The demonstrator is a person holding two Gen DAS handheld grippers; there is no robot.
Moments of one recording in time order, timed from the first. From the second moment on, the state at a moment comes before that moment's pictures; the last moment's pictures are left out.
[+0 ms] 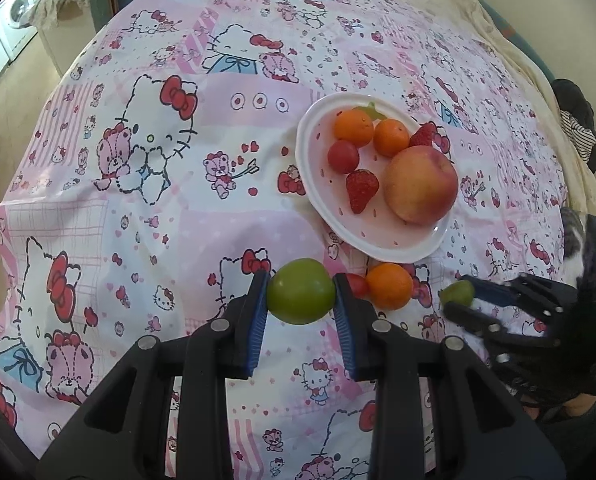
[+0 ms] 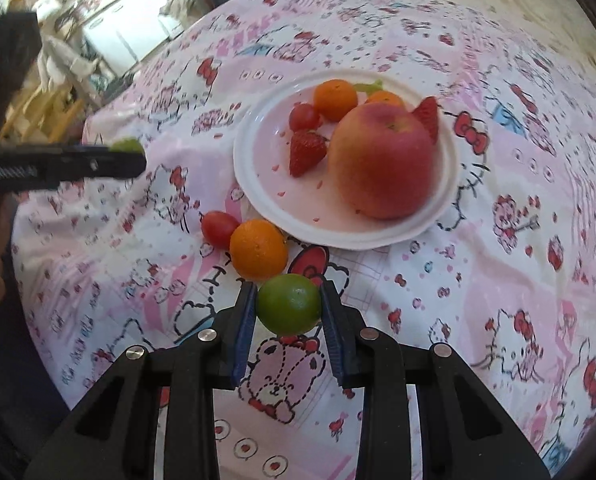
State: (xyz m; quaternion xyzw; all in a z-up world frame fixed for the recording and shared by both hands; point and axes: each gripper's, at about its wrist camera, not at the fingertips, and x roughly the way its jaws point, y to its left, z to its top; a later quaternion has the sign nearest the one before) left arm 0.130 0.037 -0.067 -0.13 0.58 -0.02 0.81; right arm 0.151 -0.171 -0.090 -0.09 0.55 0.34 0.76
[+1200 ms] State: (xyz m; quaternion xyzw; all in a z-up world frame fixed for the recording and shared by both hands) left arm 0.264 0.017 -0.076 -0.10 0.56 -0.07 0.82; right arm 0.300 -0.219 -0.084 0.13 0.53 0.25 0.80
